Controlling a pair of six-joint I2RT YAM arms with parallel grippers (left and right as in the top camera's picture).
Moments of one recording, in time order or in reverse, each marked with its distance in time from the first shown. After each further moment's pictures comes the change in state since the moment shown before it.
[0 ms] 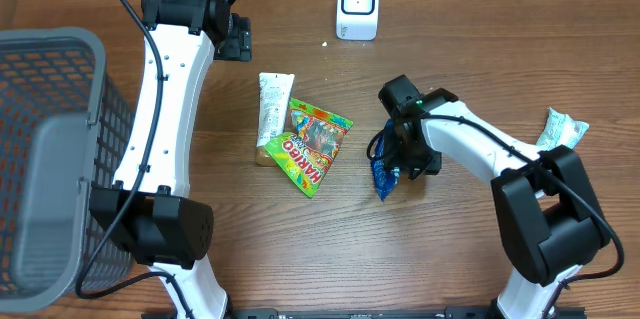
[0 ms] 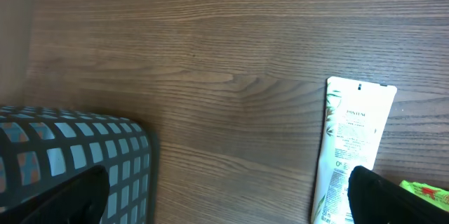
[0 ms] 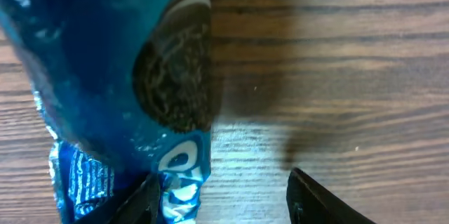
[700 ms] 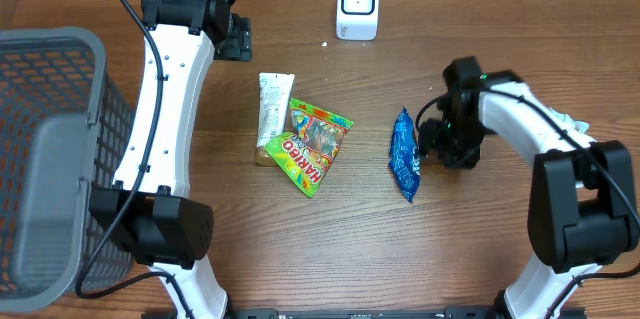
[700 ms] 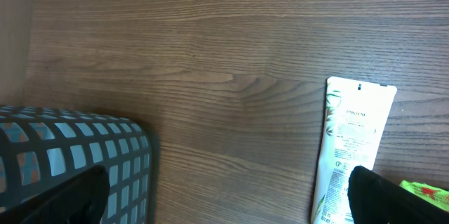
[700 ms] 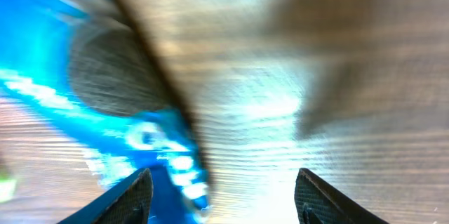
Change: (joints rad) left arm 0.000 0.000 0.000 0.000 0.000 0.000; right arm -0.282 -0.006 0.072 -0.123 -0.277 -0.210
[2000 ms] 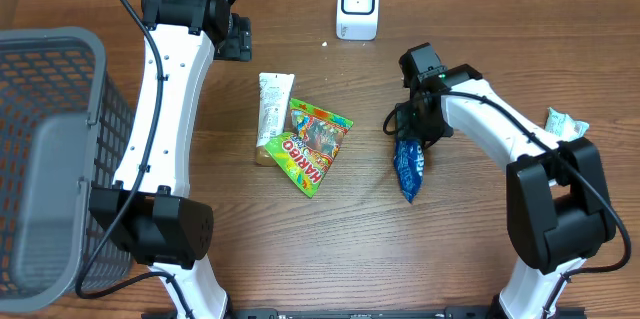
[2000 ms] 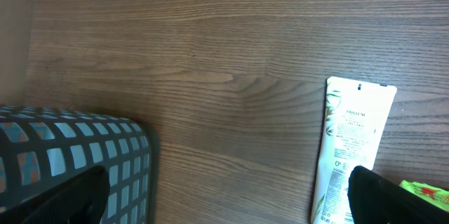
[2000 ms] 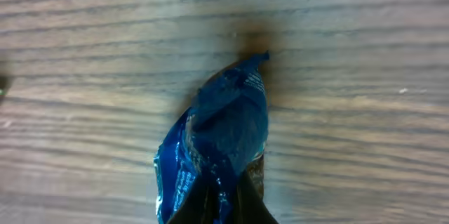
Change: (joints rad) left arm 0.000 0.000 0.000 0.000 0.000 0.000; right arm 0.175 0.035 0.062 0.164 0.252 -0.014
